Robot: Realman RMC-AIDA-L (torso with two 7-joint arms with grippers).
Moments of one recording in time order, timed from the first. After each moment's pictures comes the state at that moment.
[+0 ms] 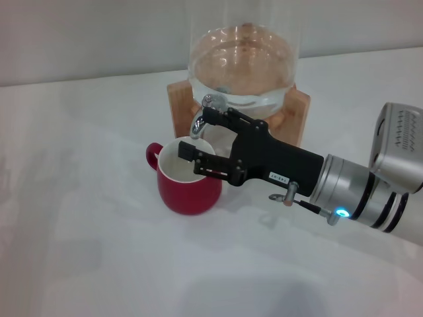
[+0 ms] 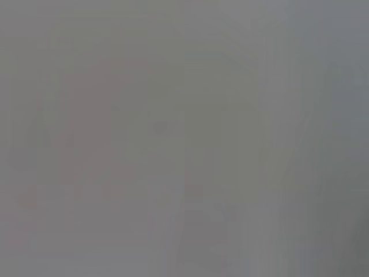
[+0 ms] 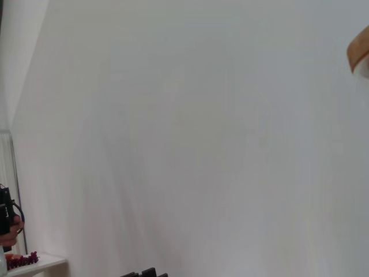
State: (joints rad) left arm -0.42 -2.10 1.07 0.03 0.36 1.30 -0.18; right arm 0.47 1.99 -2.26 -0.47 0.03 -1.23 0.66
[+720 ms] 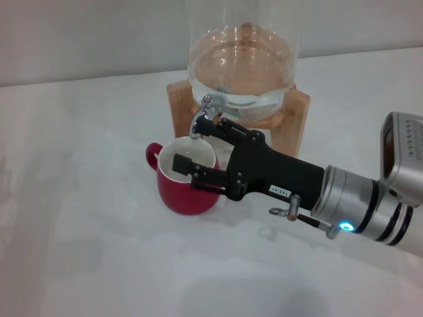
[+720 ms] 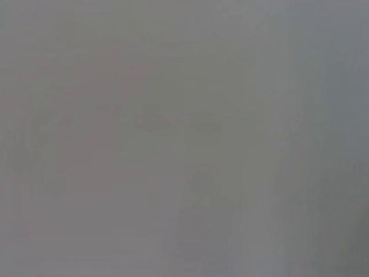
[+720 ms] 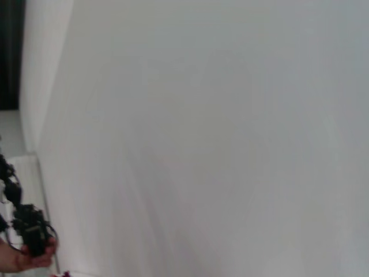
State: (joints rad) left arm -0.42 -2.10 1.07 0.02 0.36 1.30 -0.18; right arm 0.44 2.00 -2.26 -0.48 -0.01 -1.31 0.71
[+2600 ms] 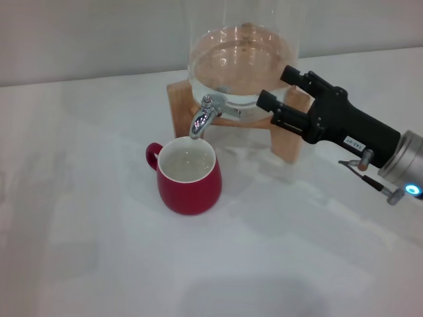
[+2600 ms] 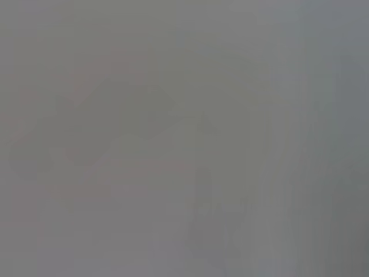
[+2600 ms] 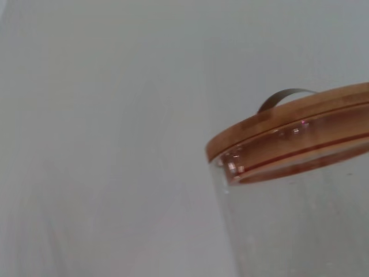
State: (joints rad) left arm -0.41 -2.10 1.06 0.02 0.35 1.30 -0.18; right arm 0.40 1.94 -2.04 -0.37 -0.02 -1.40 0.76
